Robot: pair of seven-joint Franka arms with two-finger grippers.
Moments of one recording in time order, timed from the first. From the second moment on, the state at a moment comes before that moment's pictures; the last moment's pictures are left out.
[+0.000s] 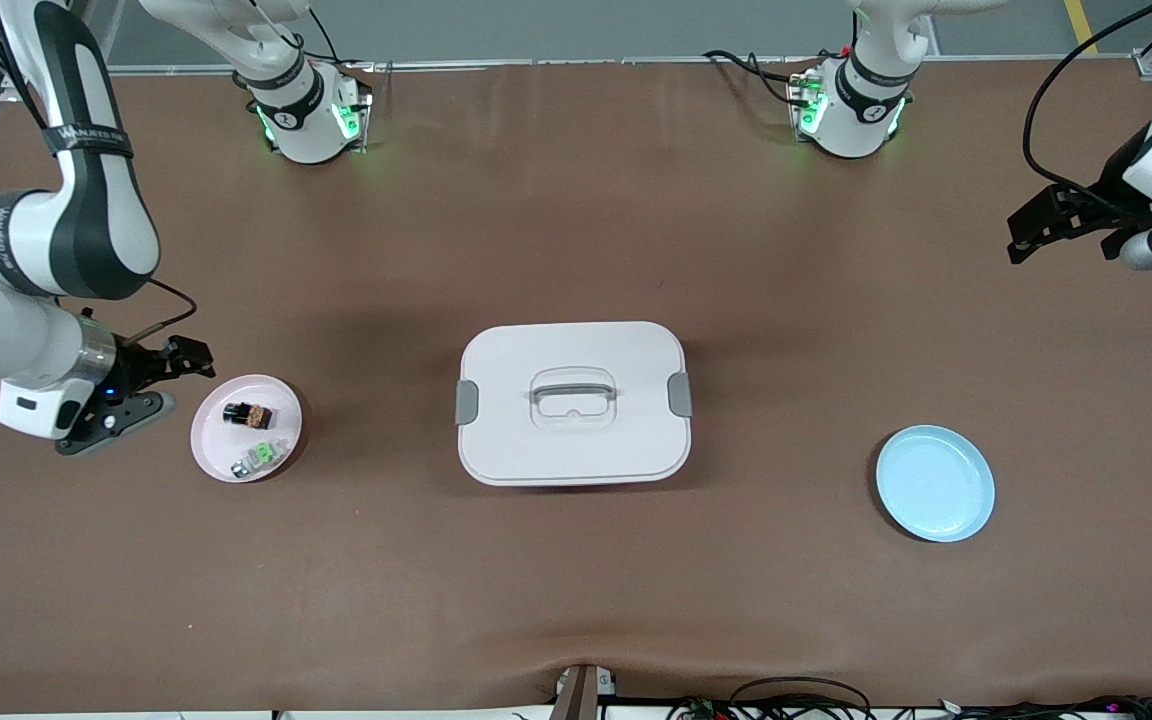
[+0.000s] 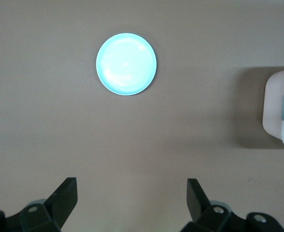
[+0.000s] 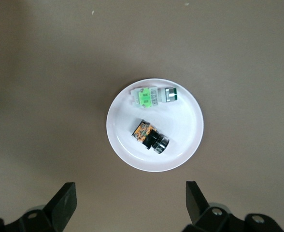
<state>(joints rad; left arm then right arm) 0.00 -0.06 -0.09 -1.63 0.03 1.59 -0.11 0.02 0.27 -0.05 -1.74 0.02 1.92 -0.50</state>
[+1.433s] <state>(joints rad) 0.01 -0.03 -0.08 -1.62 0.03 1.60 -0.11 -0.10 0.29 -0.06 -1.34 0.00 1.75 -0.08</state>
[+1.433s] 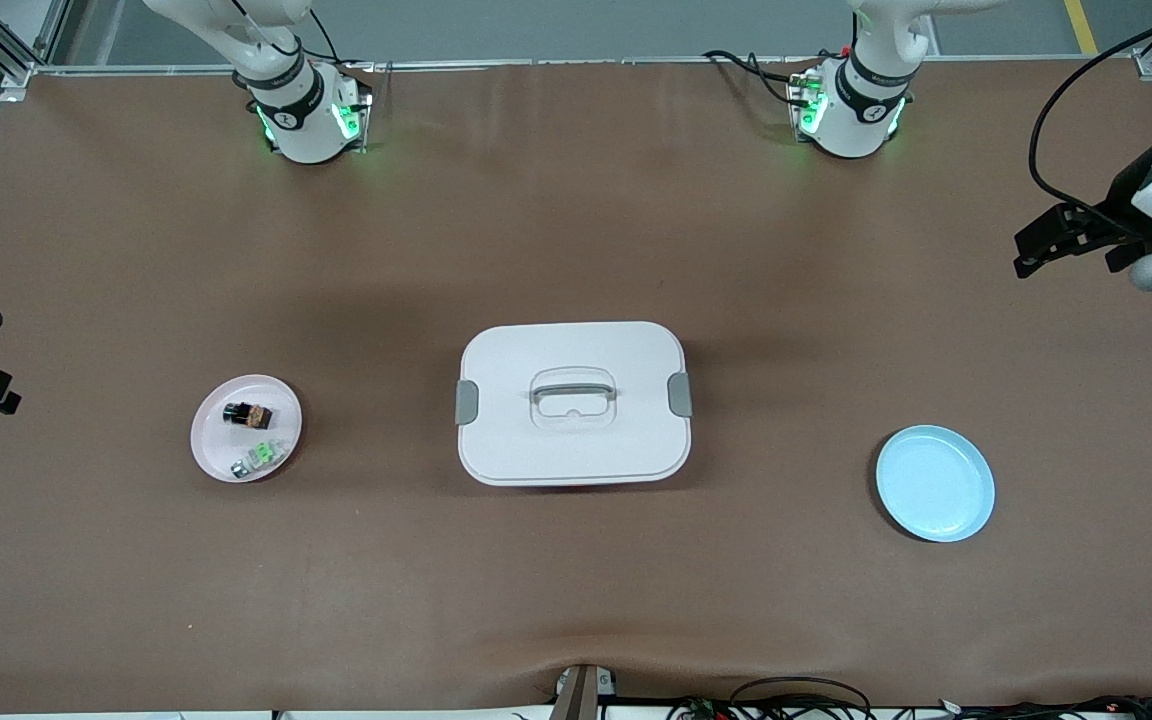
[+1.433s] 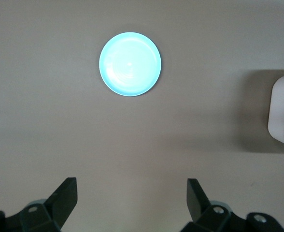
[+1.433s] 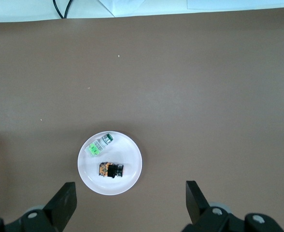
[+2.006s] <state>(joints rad) 0.01 -0.03 -0.09 -1.62 0.03 1.60 -0.11 -0.10 0.28 -0.06 -1.26 0.00 1.51 0.13</state>
